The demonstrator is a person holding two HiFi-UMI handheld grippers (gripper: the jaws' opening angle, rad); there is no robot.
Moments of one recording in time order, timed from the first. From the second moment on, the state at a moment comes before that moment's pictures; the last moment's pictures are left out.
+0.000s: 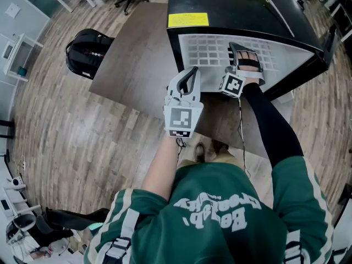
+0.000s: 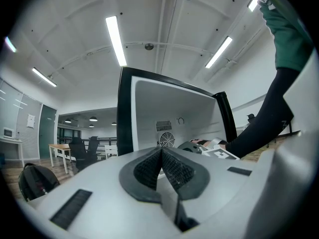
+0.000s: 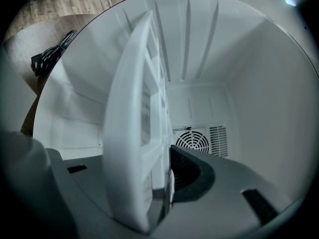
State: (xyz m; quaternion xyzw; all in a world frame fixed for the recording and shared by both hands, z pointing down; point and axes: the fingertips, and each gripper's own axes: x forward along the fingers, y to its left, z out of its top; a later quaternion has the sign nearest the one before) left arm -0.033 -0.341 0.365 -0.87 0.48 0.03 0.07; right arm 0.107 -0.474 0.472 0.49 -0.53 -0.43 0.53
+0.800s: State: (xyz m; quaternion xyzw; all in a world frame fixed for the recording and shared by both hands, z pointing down) left arm -0.034 -0.335 0.364 -0.87 0.48 0.03 0.07; right arm 0.101 -0.461 0.468 0.49 -0.54 -0.43 0.53
